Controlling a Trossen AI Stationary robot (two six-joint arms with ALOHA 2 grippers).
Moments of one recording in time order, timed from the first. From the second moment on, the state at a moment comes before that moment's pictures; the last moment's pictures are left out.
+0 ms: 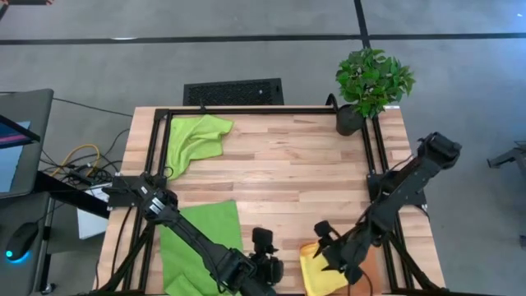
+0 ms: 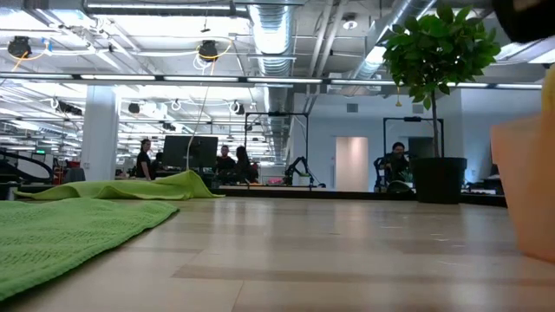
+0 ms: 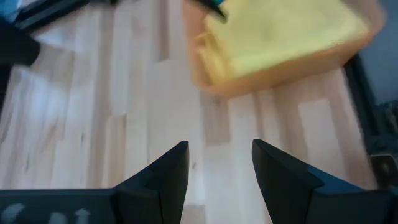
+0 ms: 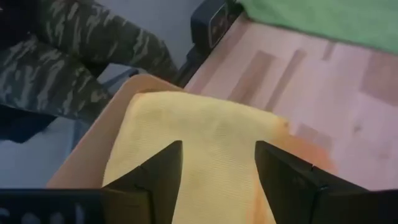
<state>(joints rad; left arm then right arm) -0.66 2.31 2.29 -1.10 -0.62 -0.35 0.82 1.46 0.85 -0.17 0.13 0.16</state>
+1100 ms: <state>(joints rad) -0.29 1.60 1.33 -1.37 -0.69 -0.96 0.57 1.18 0.86 -0.34 0.43 0.02</state>
